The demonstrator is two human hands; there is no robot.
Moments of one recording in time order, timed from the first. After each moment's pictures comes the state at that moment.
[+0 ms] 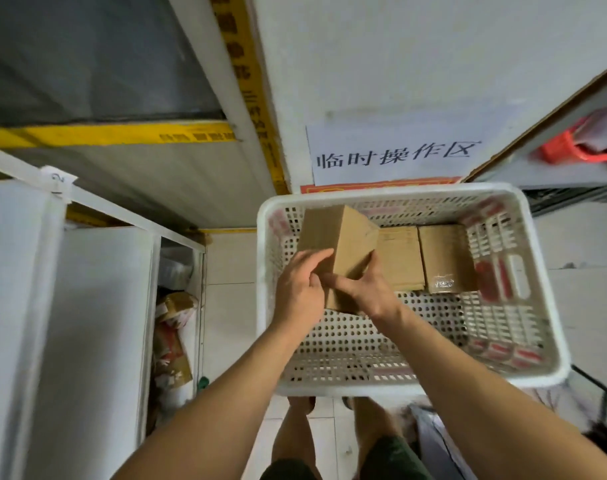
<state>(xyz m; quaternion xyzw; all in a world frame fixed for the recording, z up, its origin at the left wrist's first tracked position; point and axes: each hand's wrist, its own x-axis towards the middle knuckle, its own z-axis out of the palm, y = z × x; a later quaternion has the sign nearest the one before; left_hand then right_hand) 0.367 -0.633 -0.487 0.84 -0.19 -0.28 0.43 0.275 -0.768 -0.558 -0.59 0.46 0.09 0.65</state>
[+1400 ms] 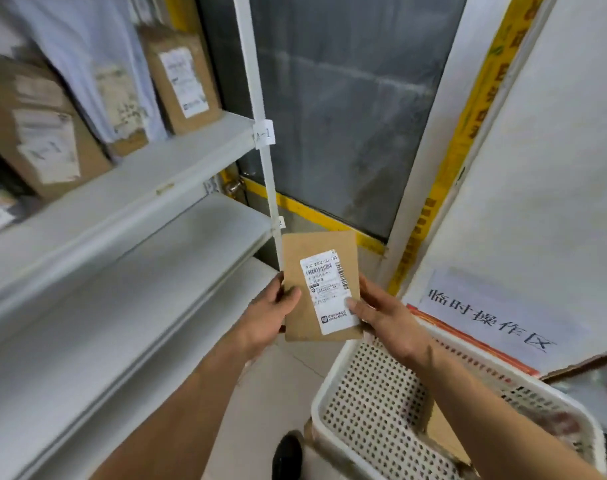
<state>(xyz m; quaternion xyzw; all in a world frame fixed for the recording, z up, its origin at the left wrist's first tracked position) 0.356 -0.413 -0.268 0.74 0.08 -0.18 0.64 0.319 -0.659 -0.249 -0.70 0.01 0.16 0.69</state>
